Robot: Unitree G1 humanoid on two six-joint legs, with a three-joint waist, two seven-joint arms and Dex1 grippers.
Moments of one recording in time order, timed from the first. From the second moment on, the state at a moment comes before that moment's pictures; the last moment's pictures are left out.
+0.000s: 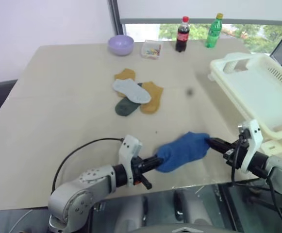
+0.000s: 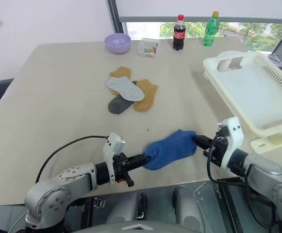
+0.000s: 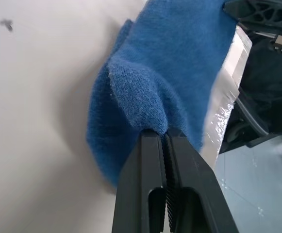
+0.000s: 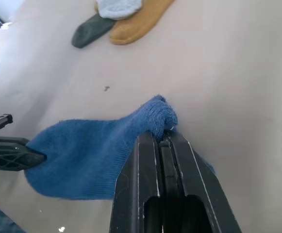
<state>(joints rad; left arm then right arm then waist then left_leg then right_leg) 0.07 0.27 0.05 -0.77 -0.70 1.26 -0.45 0.09 -0.61 -0.37 -0.73 1.15 1.11 0.21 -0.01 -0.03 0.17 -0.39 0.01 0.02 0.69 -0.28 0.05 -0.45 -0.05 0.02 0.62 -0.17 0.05</state>
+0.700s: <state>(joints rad) -0.03 0.44 -0.15 -0.60 -0.54 0.98 -0.41 0.13 -0.54 -0.17 -0.62 0.99 1.06 0.14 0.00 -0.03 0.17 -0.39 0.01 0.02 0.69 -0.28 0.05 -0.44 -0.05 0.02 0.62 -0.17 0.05</state>
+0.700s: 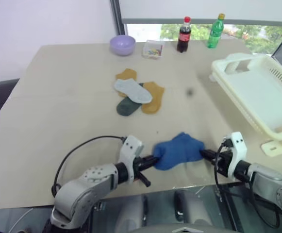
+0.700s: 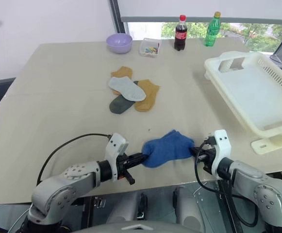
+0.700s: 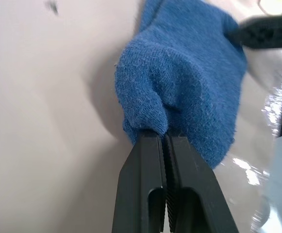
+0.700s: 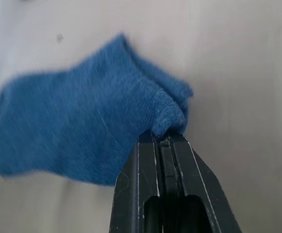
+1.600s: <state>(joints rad) -0.14 0.43 -0.03 -0.52 -0.69 0.99 -0.47 0.01 -0.51 -0.21 -0.67 0.99 1.04 0.04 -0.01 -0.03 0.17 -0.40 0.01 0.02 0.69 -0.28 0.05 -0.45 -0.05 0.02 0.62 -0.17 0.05</state>
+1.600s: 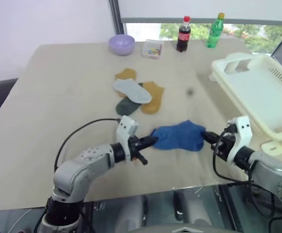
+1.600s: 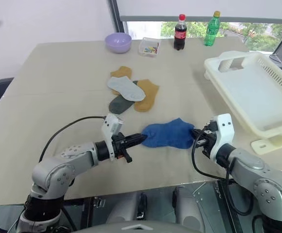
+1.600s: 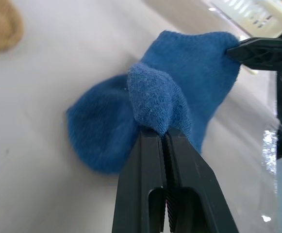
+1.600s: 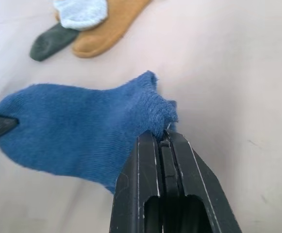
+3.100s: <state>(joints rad) -0.22 0.41 -0.14 -0.37 -0.51 0.90 -0.49 -0.15 -0.72 0.14 -0.32 0.37 0.28 0.75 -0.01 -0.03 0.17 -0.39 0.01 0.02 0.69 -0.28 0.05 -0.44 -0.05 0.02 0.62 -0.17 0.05</state>
